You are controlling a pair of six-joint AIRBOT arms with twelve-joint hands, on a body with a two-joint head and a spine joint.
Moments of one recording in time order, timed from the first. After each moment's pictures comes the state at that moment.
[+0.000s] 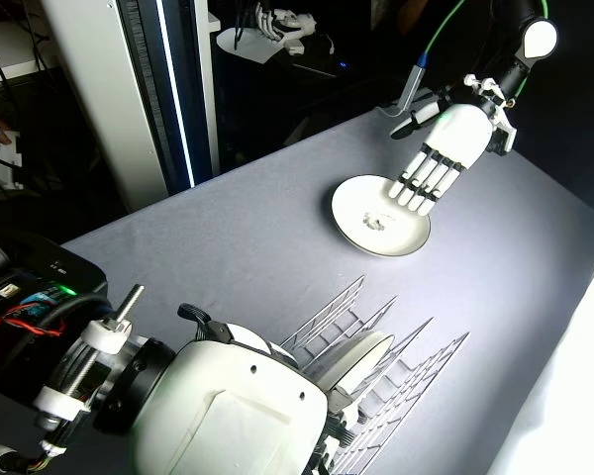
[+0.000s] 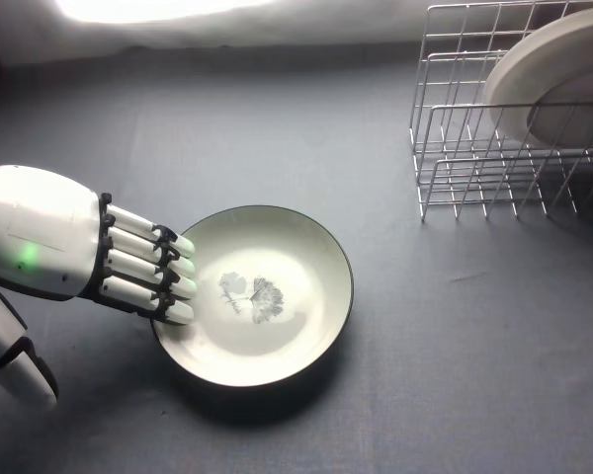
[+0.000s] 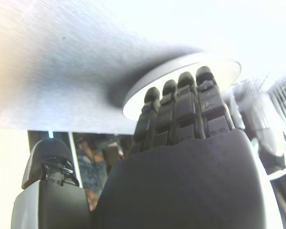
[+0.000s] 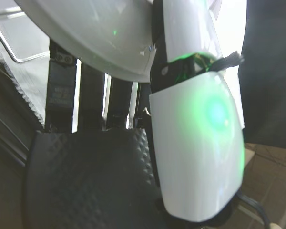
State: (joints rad) left arm 0.50 -1.08 1.64 1.76 -1.07 -0.13; right arm -0.52 -0.88 1.38 -0.09 0.51 -0.17
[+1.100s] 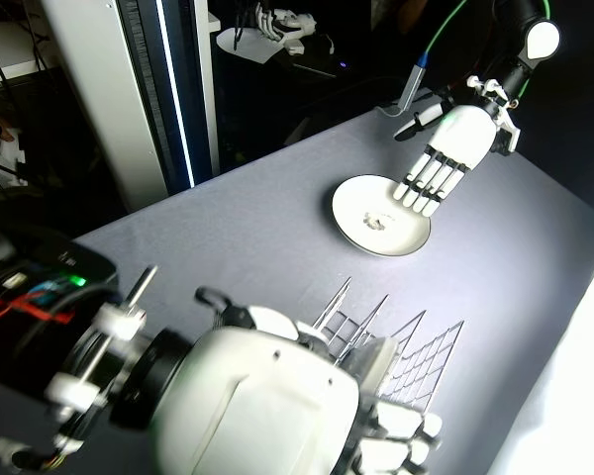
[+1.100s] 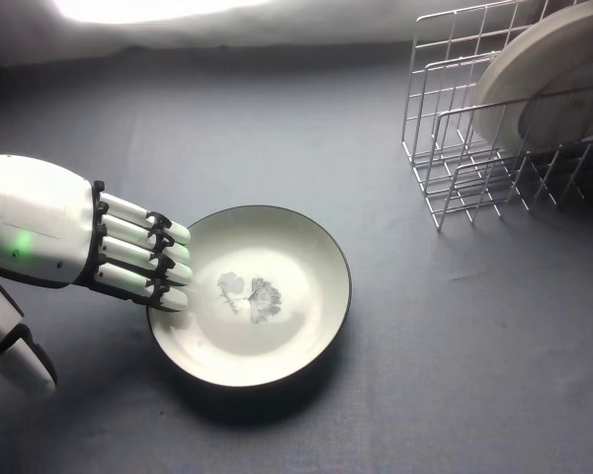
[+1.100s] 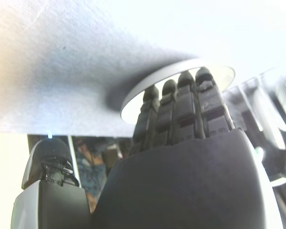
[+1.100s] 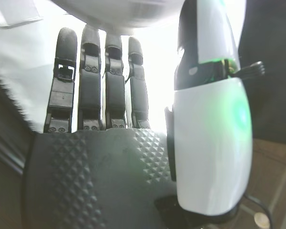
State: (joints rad) left arm 0.50 -1.09 1.68 1.74 -1.08 -0.12; right arm -0.39 -0.87 1.34 -0.18 0.49 -0.18
